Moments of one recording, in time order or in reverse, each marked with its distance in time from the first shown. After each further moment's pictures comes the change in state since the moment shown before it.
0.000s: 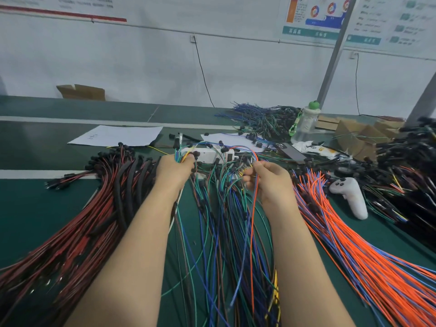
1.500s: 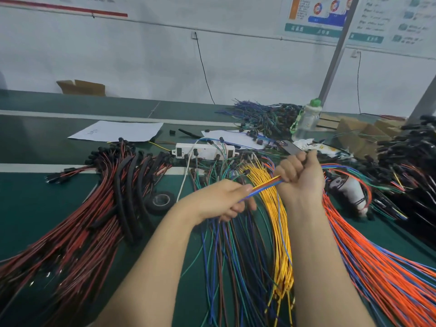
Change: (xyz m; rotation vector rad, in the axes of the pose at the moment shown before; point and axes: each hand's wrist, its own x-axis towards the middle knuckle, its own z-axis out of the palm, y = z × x) left_hand -0.064 0.001 0.029 0.094 -0.970 0.168; right_hand 0.006 -0.023 -0.030 0.830 -0.080 0.010
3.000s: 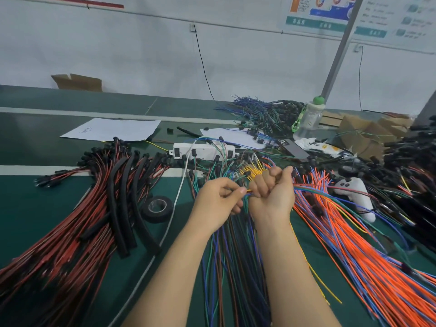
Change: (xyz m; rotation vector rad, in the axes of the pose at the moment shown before) left_hand 0.026 -0.031 0.011 -0.150 0.565 0.153; right_hand 0.003 0.055 -0.014 0.002 0.063 -0.044
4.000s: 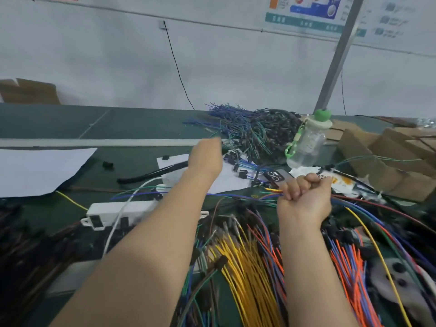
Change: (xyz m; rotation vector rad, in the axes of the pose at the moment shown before) left_hand 0.352 -0.025 0.056 1.010 0.097 0.089; right_hand 0.250 -0.056 -0.022 0.012 0.288 -0.296
